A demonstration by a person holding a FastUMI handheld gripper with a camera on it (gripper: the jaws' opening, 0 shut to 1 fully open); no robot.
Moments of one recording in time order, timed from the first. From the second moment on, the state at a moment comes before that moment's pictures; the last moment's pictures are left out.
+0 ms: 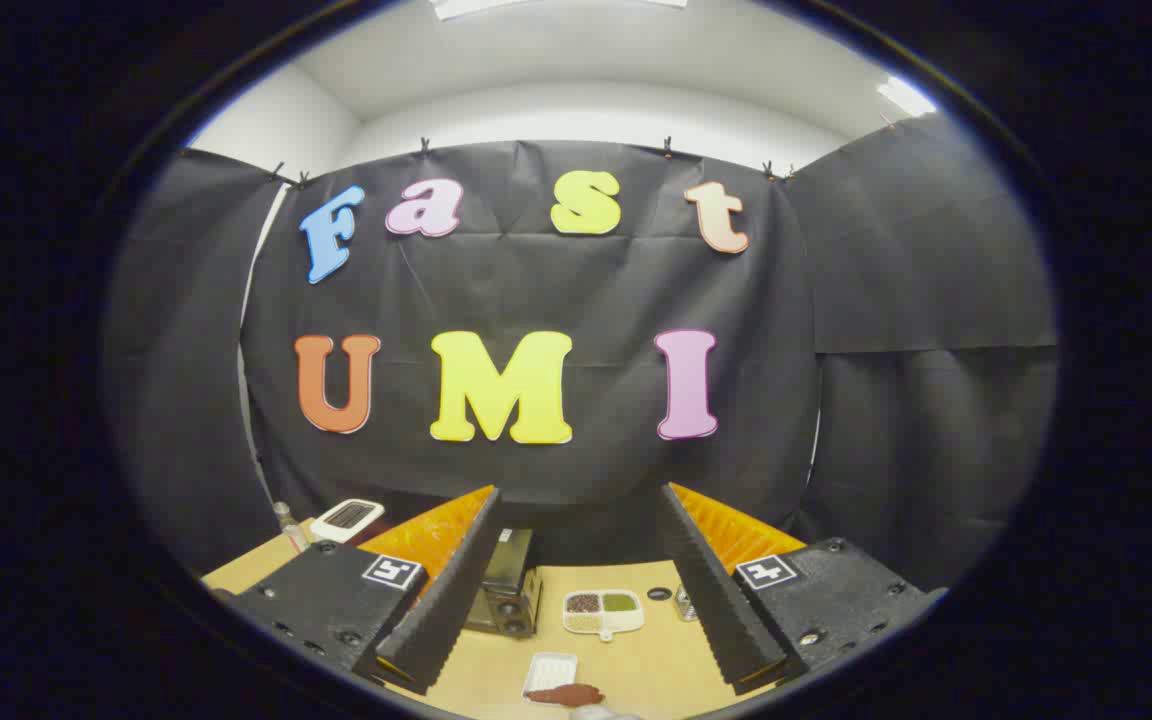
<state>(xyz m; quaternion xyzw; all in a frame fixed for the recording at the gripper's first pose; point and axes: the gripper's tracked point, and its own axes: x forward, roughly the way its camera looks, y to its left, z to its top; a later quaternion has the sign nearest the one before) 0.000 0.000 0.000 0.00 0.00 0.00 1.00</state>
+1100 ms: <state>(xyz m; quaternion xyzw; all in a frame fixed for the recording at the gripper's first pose) 0.052 0.084 -0.032 0.01 0.02 0.01 1.00</state>
